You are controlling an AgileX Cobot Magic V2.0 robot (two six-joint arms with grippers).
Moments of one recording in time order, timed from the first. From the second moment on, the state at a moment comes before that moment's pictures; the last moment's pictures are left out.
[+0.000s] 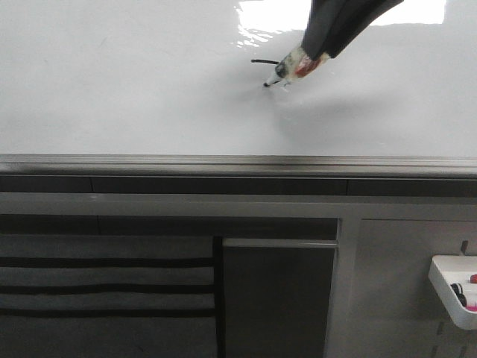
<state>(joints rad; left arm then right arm) -0.48 0.67 -0.75 -0.20 0.66 0.37 0.50 1.52 -1.35 0.01 0.82 -0.06</state>
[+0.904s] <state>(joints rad) -0.48 0.67 -0.75 -0.20 0.66 0.37 0.63 1.56 -1.39 0.07 0.84 -0.09</state>
